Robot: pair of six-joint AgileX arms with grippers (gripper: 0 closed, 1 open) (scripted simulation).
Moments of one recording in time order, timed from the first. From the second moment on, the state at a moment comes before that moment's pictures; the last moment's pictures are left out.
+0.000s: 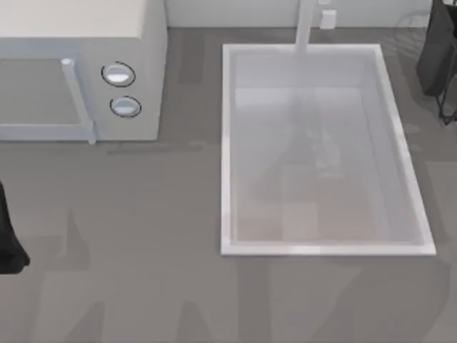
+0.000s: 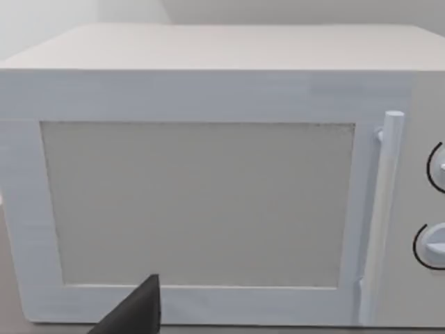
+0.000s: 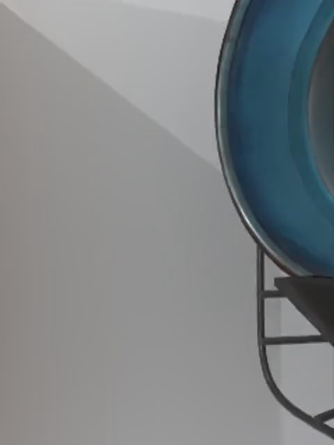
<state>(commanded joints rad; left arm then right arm) 0.00 0.00 0.00 0.00 0.00 0.00 -0.31 1.80 0.98 0.82 -0.28 0.02</state>
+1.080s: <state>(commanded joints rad) 0.00 0.00 0.00 0.00 0.00 0.00 -0.10 0.53 0.31 0.26 -0.09 0.00</state>
